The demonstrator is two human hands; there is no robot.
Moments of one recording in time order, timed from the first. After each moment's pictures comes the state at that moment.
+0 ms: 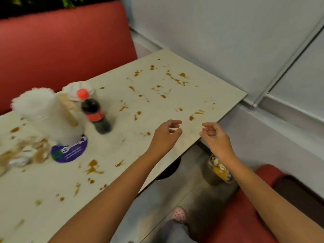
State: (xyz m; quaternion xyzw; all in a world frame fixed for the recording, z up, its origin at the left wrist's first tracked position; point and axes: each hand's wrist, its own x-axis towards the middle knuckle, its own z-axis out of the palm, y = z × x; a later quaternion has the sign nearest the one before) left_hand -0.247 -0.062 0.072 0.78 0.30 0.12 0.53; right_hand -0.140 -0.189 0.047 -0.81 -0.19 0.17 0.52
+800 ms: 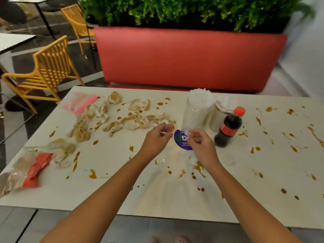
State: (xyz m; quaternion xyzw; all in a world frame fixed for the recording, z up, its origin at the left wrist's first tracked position) left_hand -0.544 0.072 0.097 0.62 0.57 0.33 0.43; right_hand -0.395 0.043 0.080 -0.65 -0.47 0.37 0.46
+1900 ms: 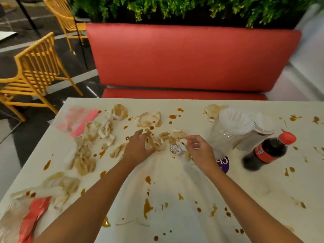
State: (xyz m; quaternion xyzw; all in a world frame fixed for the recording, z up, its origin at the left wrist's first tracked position) left_hand -0.661 0.219 0.022 0.74 0.62 0.10 0.23; right_hand -0.459 0.160 0.050 -0.69 -0.48 0.36 0.40
